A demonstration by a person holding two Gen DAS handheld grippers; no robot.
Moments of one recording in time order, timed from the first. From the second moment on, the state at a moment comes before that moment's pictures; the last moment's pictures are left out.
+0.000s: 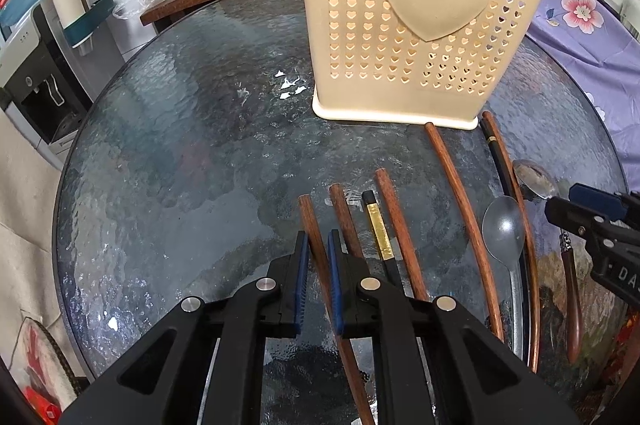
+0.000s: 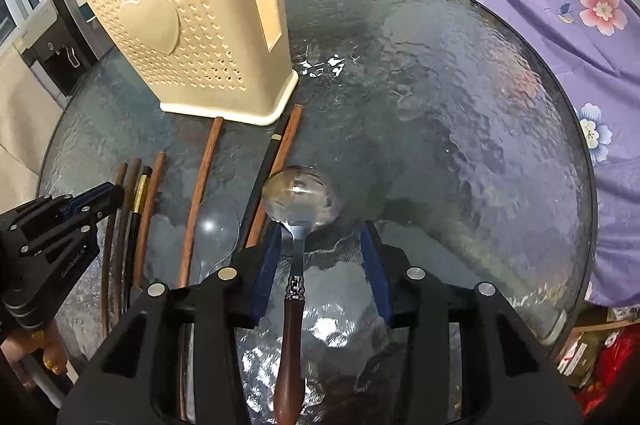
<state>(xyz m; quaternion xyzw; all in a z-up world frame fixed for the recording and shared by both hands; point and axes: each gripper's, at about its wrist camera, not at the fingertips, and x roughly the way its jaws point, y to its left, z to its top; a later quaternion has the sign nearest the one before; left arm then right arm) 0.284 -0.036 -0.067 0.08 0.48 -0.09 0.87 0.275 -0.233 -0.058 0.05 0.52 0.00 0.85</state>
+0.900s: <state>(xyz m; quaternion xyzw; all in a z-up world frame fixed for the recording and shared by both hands) 0.285 -0.036 -0.068 0.08 0.48 -0.09 0.87 0.330 -0.235 -0.063 0.08 0.54 0.00 0.84</state>
